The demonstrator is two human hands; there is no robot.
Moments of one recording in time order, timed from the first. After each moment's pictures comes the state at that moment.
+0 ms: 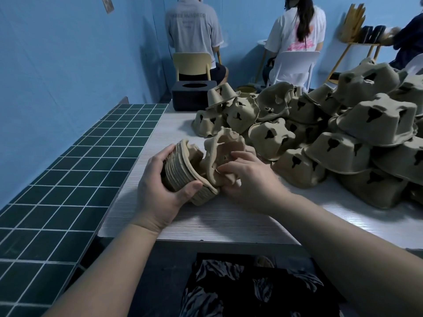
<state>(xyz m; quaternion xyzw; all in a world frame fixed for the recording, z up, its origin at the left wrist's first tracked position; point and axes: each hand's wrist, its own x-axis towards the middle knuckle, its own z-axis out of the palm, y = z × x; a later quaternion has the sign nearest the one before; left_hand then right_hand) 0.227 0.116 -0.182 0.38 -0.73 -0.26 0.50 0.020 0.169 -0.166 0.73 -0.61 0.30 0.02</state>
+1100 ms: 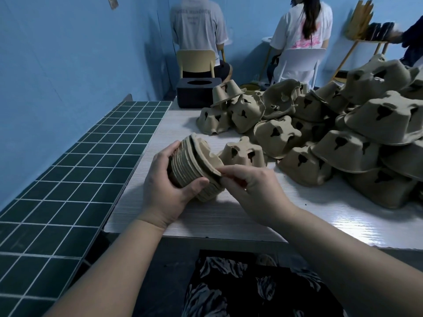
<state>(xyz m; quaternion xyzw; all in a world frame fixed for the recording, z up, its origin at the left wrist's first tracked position) 0.227 0.114 -0.184 0.38 -0.74 -0.25 0.49 0.043 0.191 -0.163 0.69 -0.55 0.47 -0.07</state>
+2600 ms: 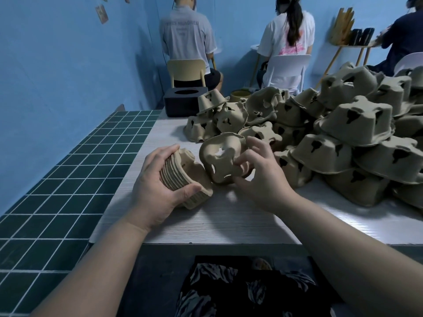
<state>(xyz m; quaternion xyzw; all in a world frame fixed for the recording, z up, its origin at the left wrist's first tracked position) 0.217 0.119 -0.158 0.37 -0.78 -0.26 0.43 -0.009 0.185 -0.158 0.63 -0.65 0.42 -0.06</state>
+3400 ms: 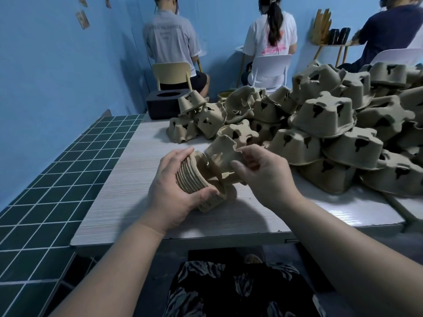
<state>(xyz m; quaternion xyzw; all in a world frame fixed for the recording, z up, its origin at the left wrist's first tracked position) 0.166 0.150 -0.163 0.33 -0.81 -0.26 0.42 -0.022 0.233 -0.137 0.54 -0.67 0.51 -0.06</state>
